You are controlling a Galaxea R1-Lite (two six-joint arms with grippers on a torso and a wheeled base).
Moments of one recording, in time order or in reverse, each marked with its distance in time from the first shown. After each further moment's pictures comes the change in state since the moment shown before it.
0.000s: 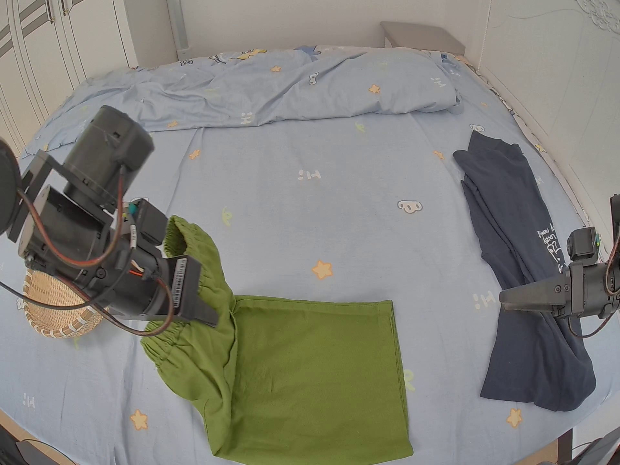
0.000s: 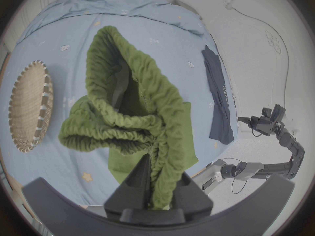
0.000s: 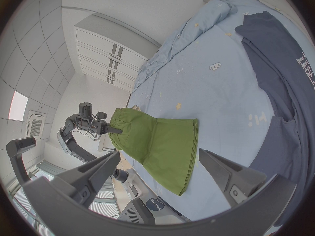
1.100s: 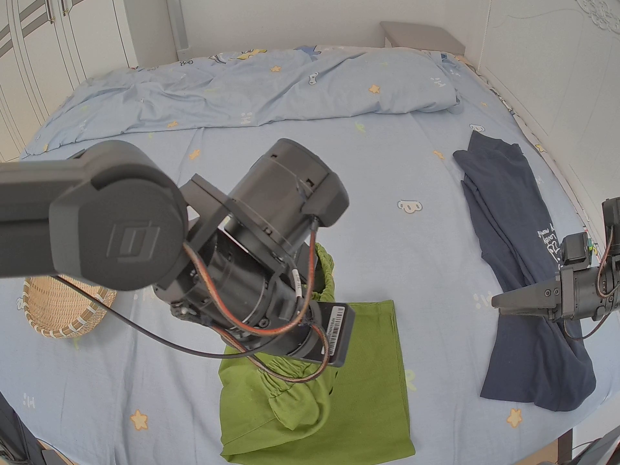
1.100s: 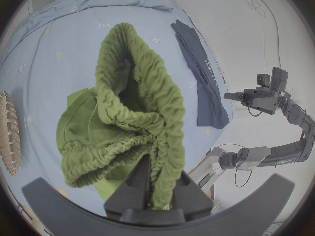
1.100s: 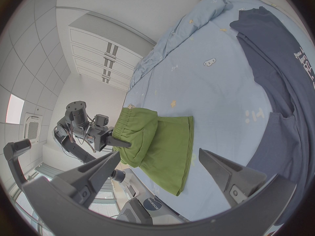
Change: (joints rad) left arm -0.304 0.274 -0.160 -0.082 0.059 -0.038; right arm 0.004 0.038 0.008 -0.008 -0.029 -0.004
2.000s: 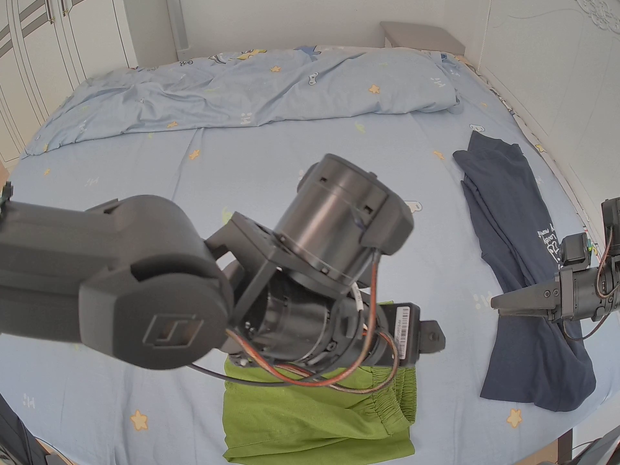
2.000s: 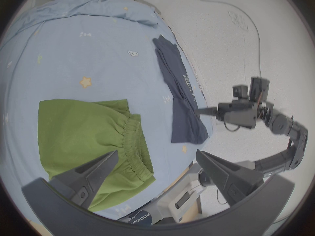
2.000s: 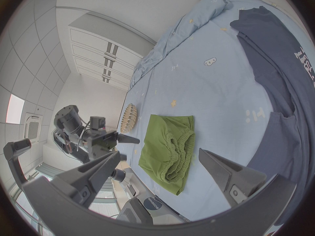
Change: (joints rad) left arm -0.111 0.018 0.106 -0.365 0.016 -0.134; right arm 0.003 0.002 0.001 0.000 0.000 -0.001
